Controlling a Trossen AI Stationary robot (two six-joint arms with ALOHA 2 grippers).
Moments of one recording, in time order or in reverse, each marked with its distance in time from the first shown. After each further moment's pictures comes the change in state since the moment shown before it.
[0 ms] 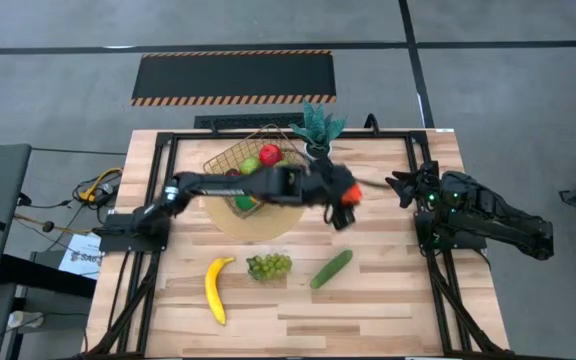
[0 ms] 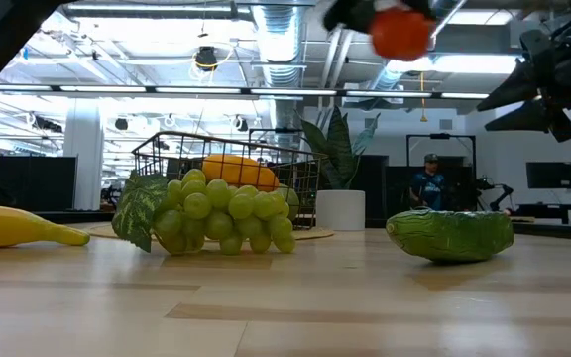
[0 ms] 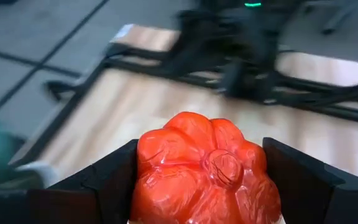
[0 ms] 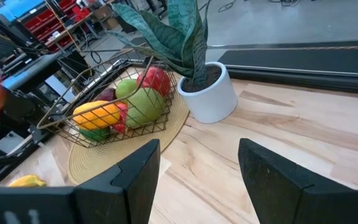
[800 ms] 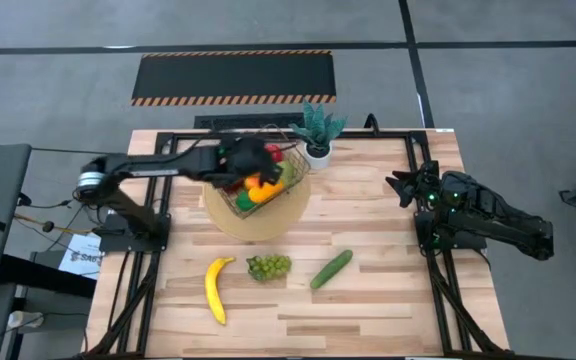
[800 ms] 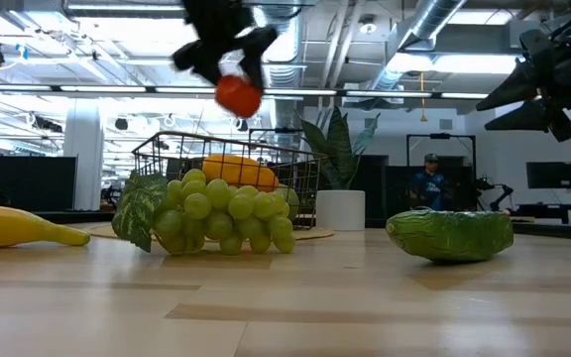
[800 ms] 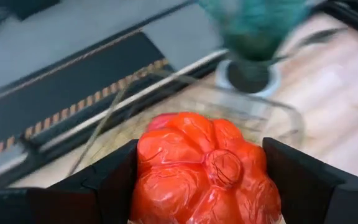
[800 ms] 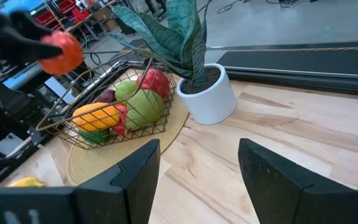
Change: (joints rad) left arm 0.200 -0.639 -0.933 0.006 -0.323 -0.426; right arm -0.002 0.000 0.000 0.004 0.003 0.000
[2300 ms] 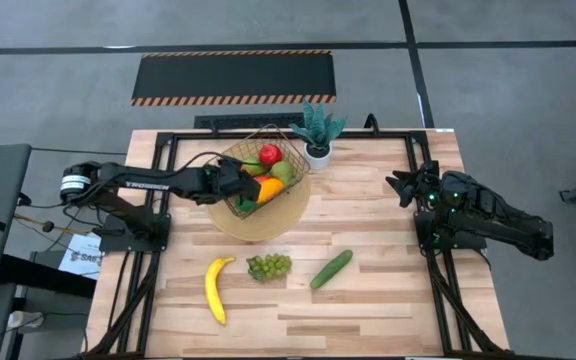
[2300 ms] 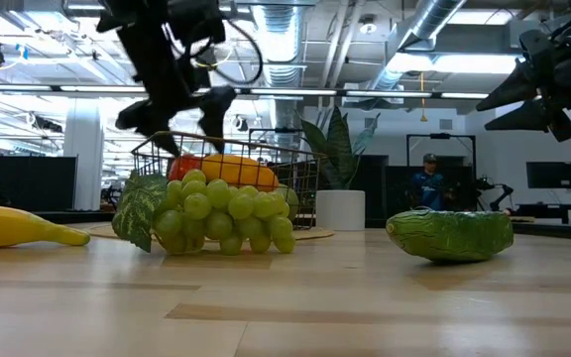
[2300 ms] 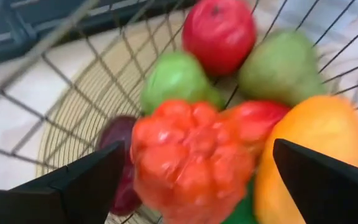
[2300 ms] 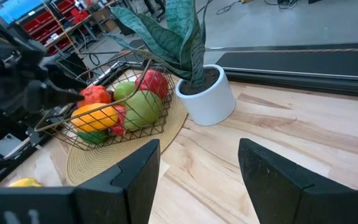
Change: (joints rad) left arm 0.000 -0.148 -0.503 0.192 0.080 -0.277; right arm 0.000 0.000 0.000 0.001 0.006 -0.003
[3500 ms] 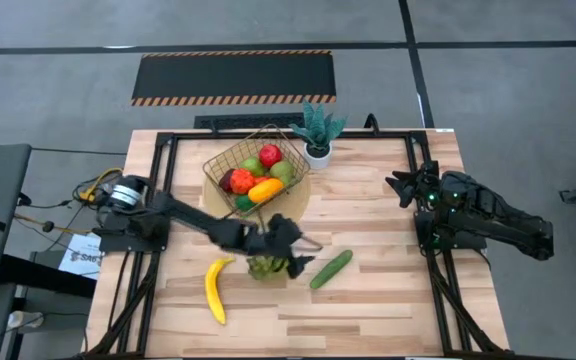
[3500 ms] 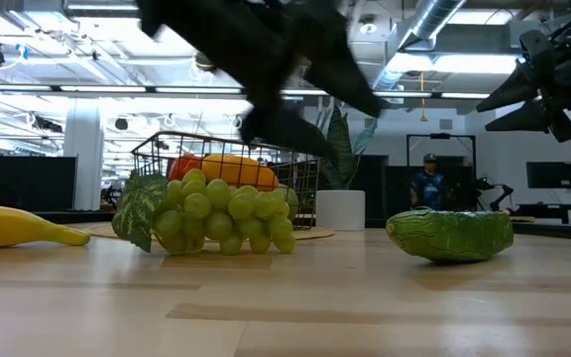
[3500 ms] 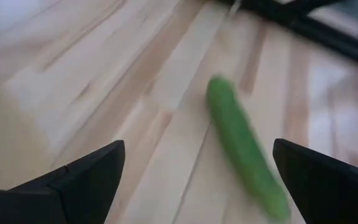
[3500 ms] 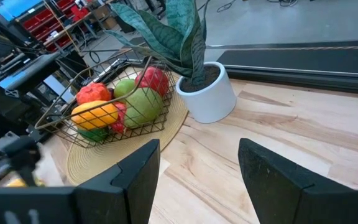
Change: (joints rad) left arm -0.403 0.423 0.224 0.629 0.232 0.318; right arm 0.000 0.000 0.000 -0.007 -0.008 0.003
